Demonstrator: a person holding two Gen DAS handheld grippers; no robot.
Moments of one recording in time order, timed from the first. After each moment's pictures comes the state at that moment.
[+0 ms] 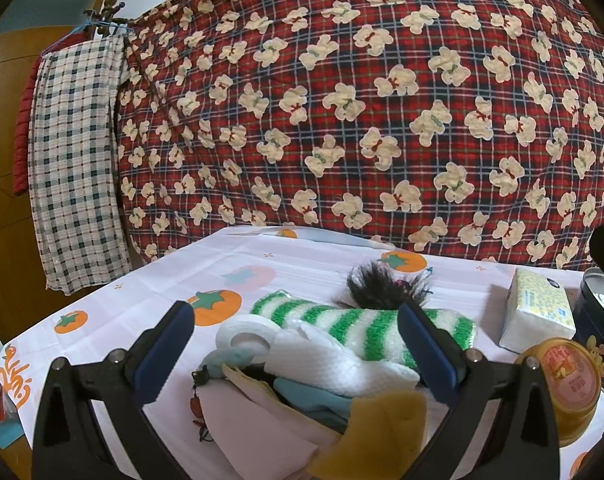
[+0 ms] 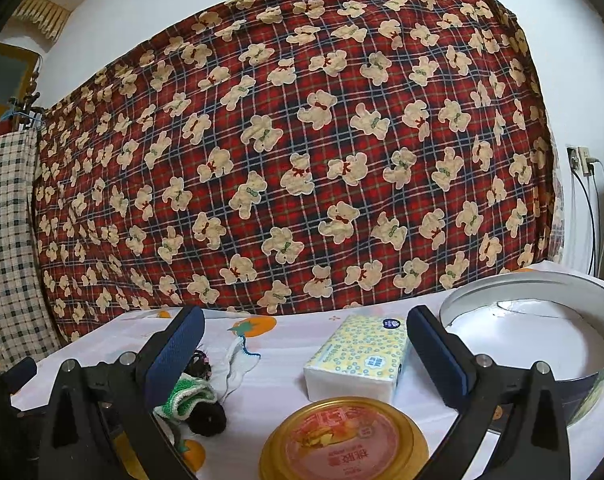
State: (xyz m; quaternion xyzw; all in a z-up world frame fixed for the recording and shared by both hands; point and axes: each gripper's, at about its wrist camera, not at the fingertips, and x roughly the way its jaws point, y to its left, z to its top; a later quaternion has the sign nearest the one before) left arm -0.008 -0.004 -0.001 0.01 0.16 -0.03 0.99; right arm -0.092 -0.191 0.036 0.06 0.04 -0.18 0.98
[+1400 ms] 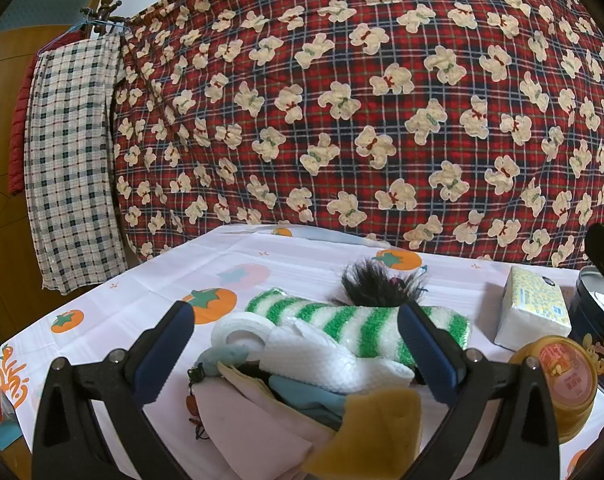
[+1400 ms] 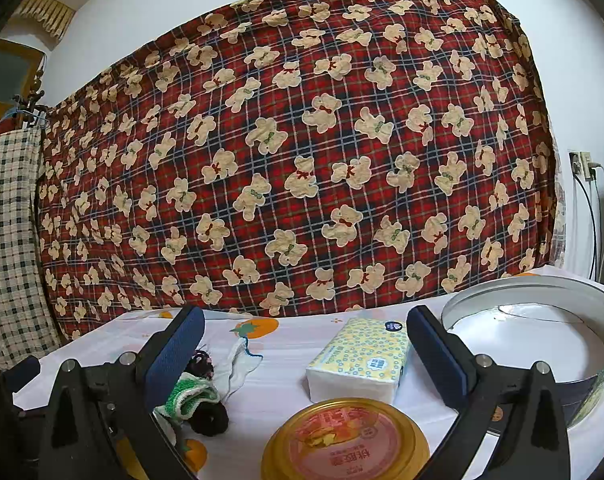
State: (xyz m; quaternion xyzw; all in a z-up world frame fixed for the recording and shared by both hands) left arm -0.008 -0.008 -0.001 0.01 0.16 -0.03 0.99; right arm -0.092 -0.187 0.036 0.05 0.04 -0.18 0.98
